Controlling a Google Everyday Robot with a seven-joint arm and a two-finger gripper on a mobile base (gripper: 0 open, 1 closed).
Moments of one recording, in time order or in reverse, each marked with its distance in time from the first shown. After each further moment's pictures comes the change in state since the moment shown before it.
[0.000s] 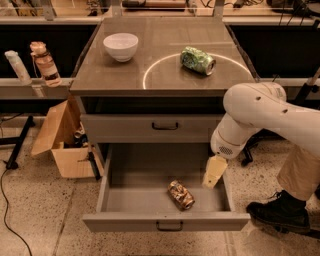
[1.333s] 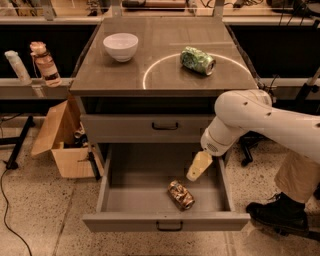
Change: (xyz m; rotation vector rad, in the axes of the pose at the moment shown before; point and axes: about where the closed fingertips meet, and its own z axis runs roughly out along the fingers) arm -0.027 -0.029 0.036 0.040 -0.076 0.168
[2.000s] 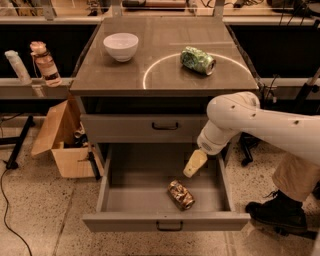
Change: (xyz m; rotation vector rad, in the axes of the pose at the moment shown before) arm -0.001 -0.026 0.031 0.049 0.040 0.105
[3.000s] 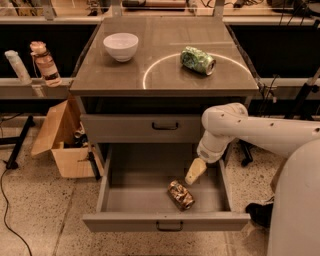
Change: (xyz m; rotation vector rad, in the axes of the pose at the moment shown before) arm 0.028 -0.011 0.066 -0.063 0.134 0.088
